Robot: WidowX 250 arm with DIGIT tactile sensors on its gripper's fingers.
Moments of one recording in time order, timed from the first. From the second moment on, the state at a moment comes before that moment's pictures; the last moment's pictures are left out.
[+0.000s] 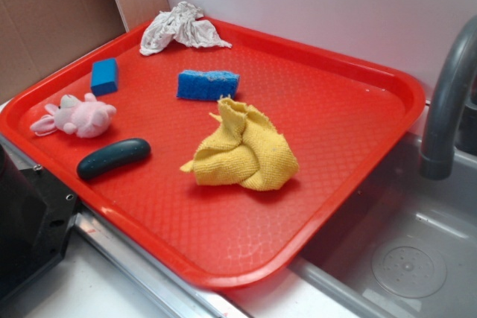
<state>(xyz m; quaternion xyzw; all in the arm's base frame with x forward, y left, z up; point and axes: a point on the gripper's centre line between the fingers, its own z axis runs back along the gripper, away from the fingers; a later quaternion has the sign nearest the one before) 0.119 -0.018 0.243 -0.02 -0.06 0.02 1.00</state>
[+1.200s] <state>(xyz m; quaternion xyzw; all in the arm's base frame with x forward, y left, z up) 0.223 0.115 0.087 0.04 -0.14 0.46 0.87</state>
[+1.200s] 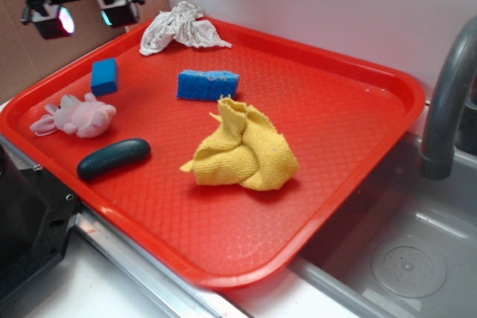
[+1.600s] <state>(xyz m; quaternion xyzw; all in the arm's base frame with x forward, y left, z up) 0.238 0.129 0.052 0.06 -0.09 0.48 0.87</state>
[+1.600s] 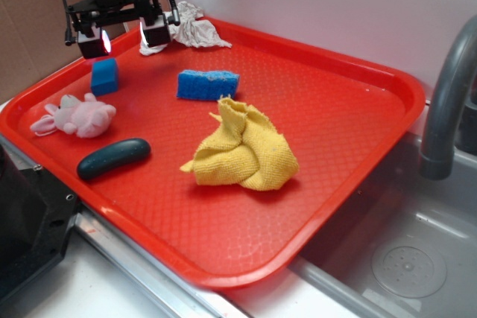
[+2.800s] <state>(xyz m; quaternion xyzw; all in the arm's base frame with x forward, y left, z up) 0.228 0.129 0.014 0.03 -0.06 0.41 0.91</state>
